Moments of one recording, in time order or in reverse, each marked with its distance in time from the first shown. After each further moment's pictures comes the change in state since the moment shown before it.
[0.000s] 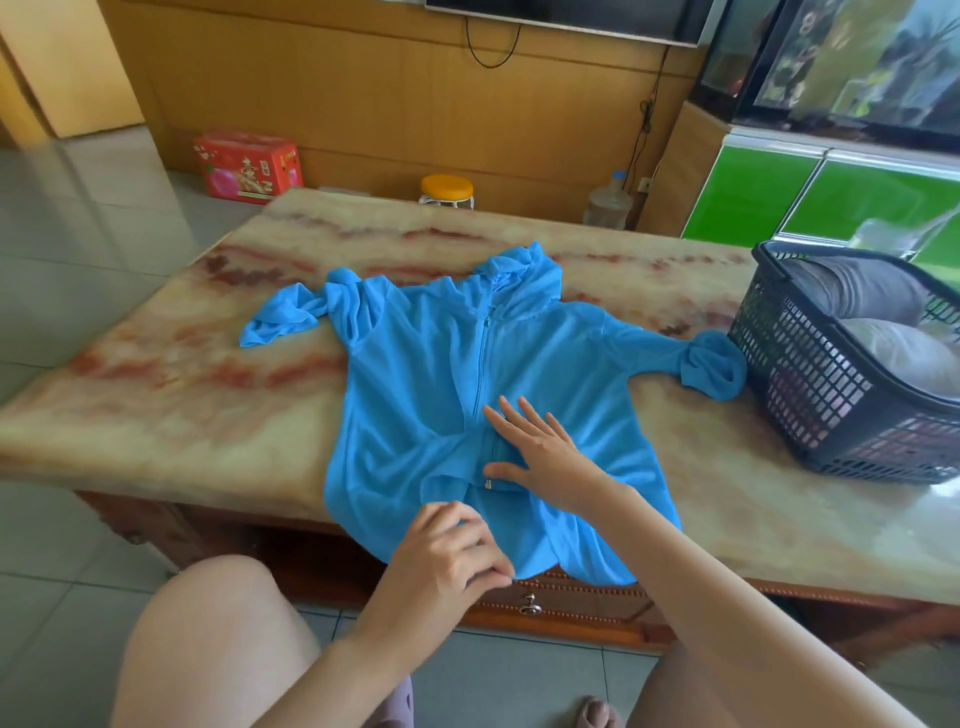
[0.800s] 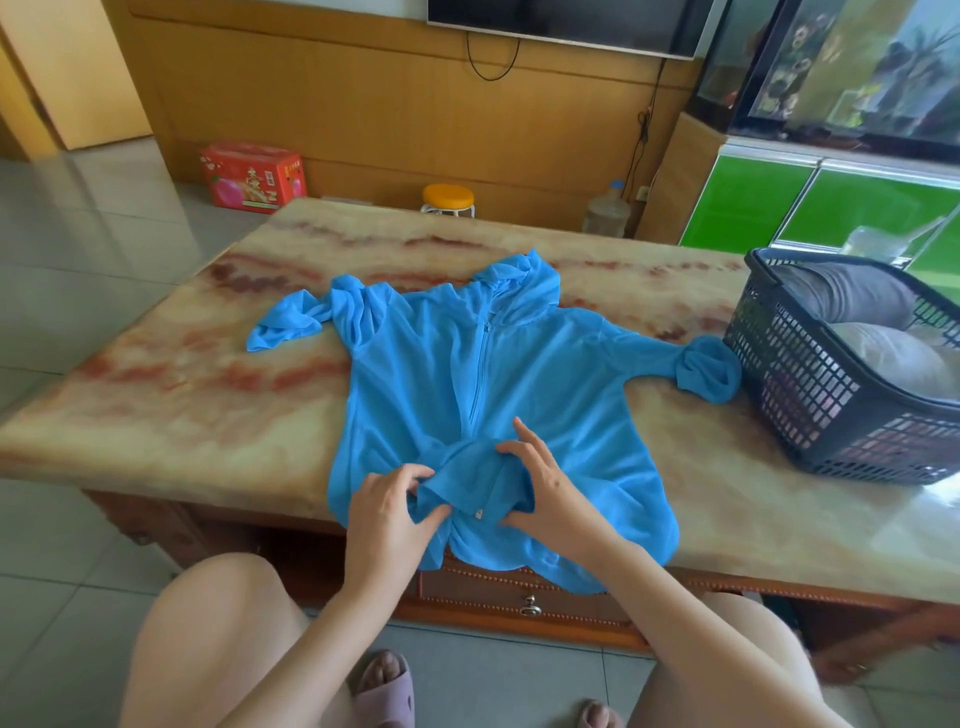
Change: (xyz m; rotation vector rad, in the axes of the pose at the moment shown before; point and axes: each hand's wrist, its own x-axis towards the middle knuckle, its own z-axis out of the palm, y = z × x) left_hand 0.001 -0.039 -0.001 0.006 0.228 -0.599; right_hand -0.043 -0.010 0.024 0.386 0.189 -0.002
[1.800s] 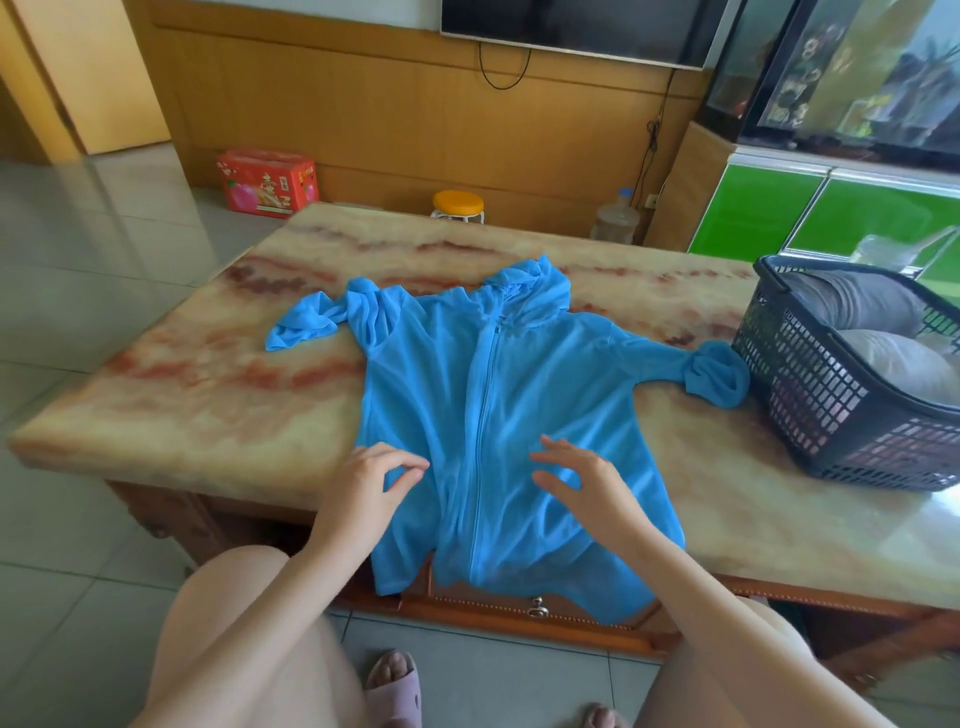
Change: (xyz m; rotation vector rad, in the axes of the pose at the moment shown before) left_hand 0.025 -0.017 -0.045 0.005 -0.147 0.042; right_hand -0.007 0.002 -0.023 0.038 0.131 0.093
